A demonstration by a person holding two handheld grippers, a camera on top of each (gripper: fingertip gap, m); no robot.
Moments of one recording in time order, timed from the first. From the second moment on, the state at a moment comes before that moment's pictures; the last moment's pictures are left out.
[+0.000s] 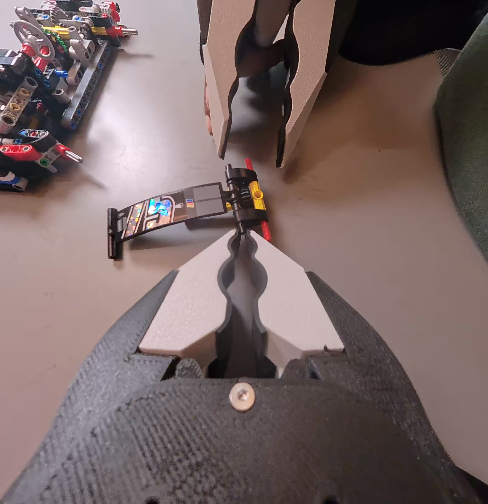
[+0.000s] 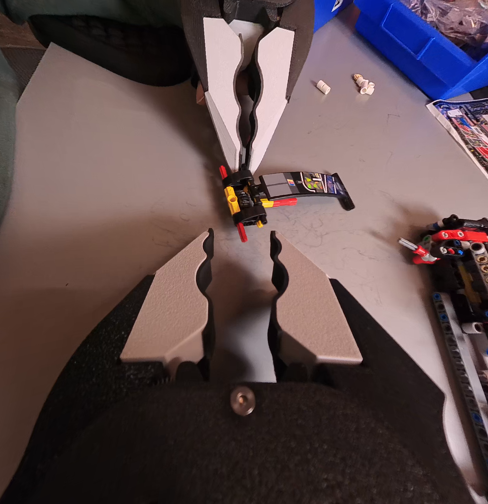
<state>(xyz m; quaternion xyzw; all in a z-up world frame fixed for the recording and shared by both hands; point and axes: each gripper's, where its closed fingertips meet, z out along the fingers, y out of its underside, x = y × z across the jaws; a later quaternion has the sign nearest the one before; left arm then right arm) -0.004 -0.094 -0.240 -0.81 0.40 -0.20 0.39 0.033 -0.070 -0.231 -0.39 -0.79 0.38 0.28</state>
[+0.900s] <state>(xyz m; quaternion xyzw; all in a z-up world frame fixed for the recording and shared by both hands) 0.008 -0.109 -0.241 -0.78 0.44 -0.21 0.39 0.042 -0.088 -0.230 -0.36 -0.81 0.40 0.24</state>
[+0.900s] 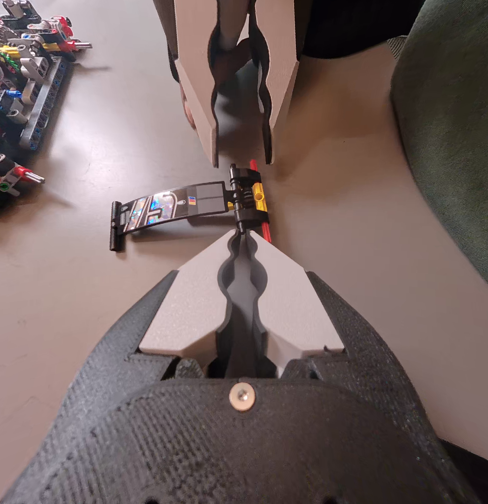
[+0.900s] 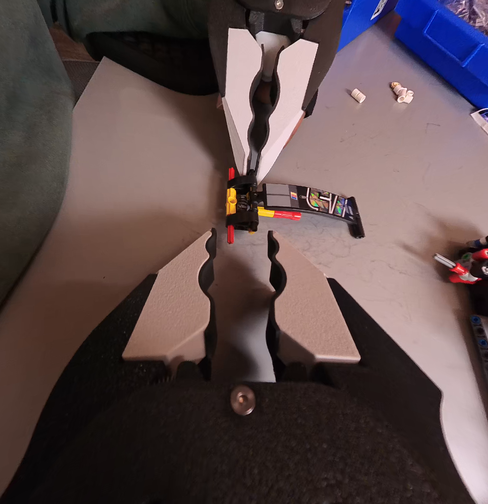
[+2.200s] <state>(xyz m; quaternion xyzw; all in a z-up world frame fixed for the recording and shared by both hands) -0.024 -0.117 -0.241 -0.81 0.42 -0.21 0.36 0.027 -0.081 -0.224 -0.40 -0.78 0.41 0.27</state>
